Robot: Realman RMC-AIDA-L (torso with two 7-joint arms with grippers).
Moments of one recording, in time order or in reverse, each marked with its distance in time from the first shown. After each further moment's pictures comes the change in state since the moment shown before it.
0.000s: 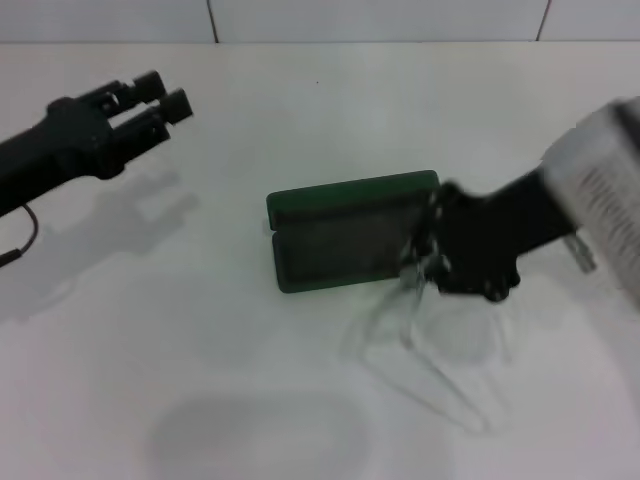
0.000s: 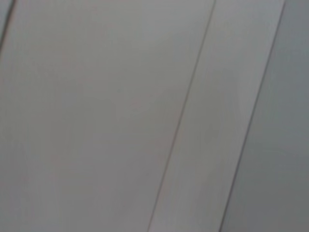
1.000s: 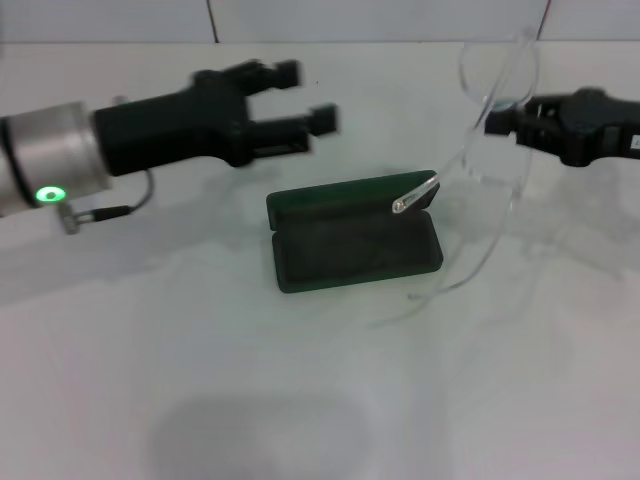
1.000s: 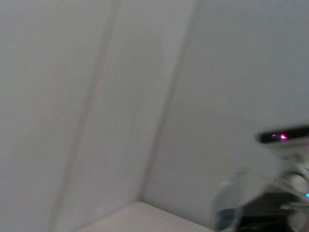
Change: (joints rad) left arm -0.215 -0.026 0.066 -0.018 0.146 0.005 -0.050; right arm -0.068 -0.089 0.459 0.708 0.615 0.076 0.457
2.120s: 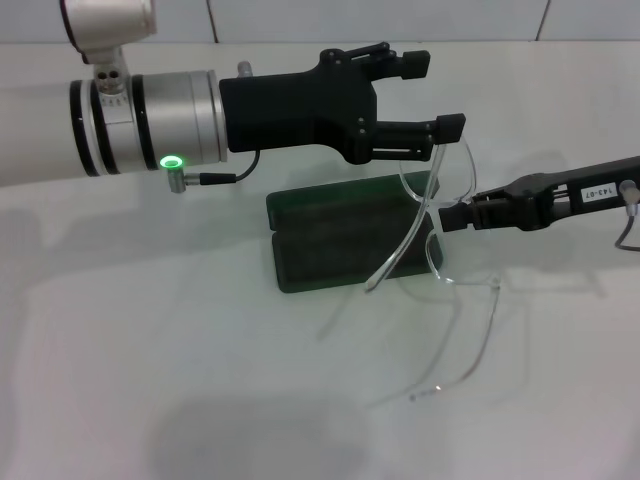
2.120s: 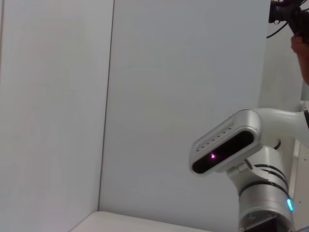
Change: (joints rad) left arm -0.198 -0.032 0.116 -0.118 -0.020 -0.069 0.158; right arm 0.222 -0.039 0.018 0.257 -0.282 -0.118 0.252
